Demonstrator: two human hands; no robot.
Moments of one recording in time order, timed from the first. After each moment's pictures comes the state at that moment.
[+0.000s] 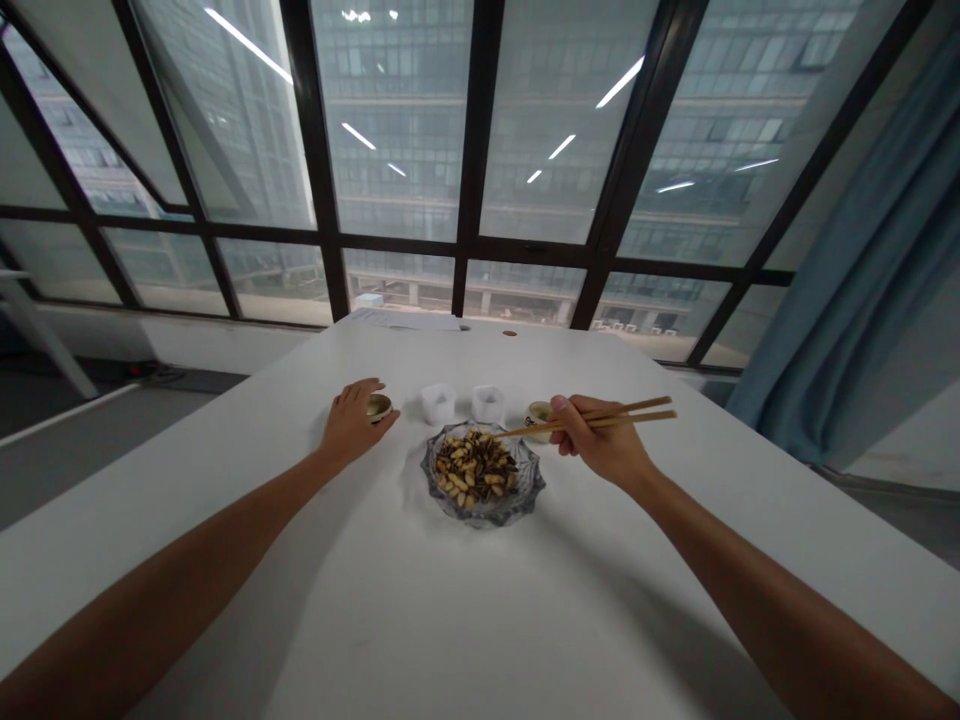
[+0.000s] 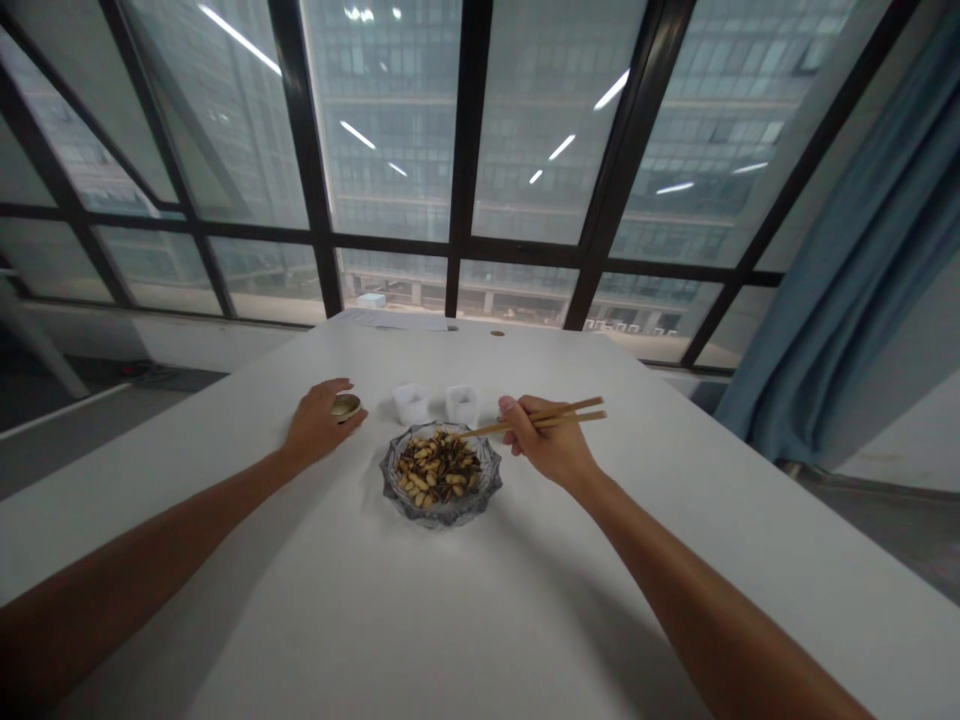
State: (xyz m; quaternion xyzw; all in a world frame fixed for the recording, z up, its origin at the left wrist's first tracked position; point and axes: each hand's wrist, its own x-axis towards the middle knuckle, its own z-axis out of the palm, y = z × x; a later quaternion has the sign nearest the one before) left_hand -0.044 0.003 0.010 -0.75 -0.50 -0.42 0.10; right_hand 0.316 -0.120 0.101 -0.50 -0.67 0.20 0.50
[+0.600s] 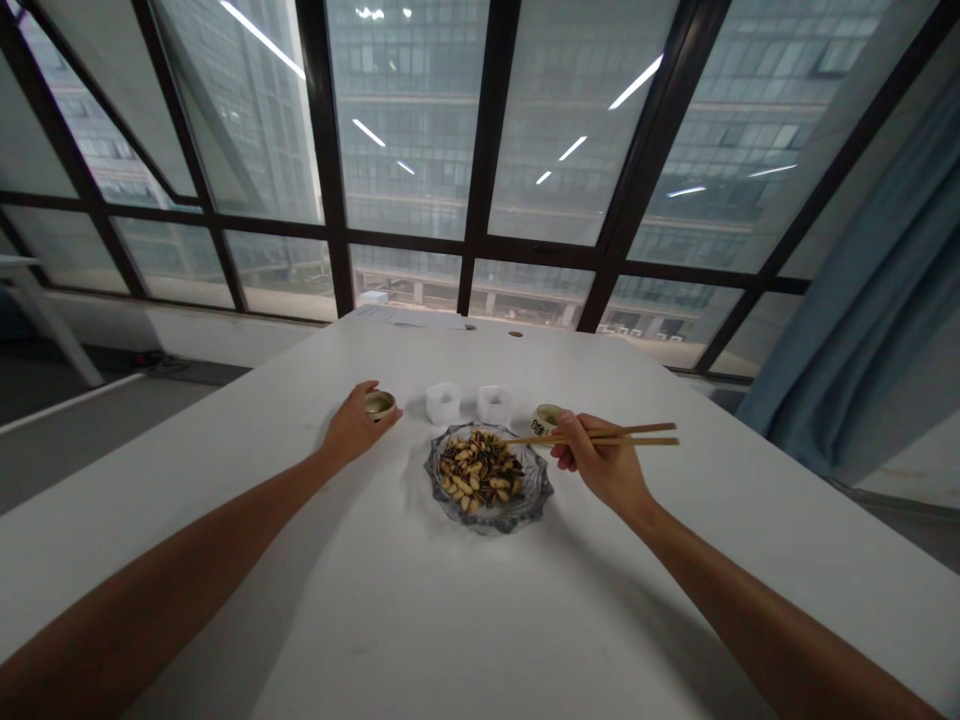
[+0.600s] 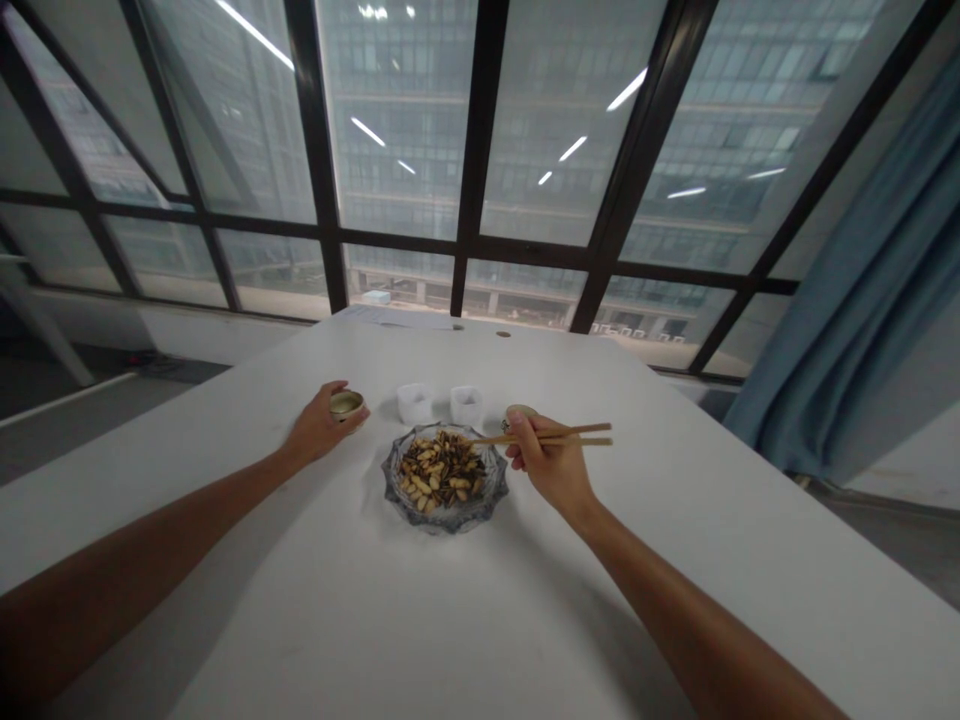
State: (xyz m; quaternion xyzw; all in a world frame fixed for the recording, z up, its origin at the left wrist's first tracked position) left_hand -0.044 0.005 0.000 -0.69 -0.57 -0.44 -0.08; right_hand 0.302 -0.123 0.078 -0.51 -0.58 0.25 0.58
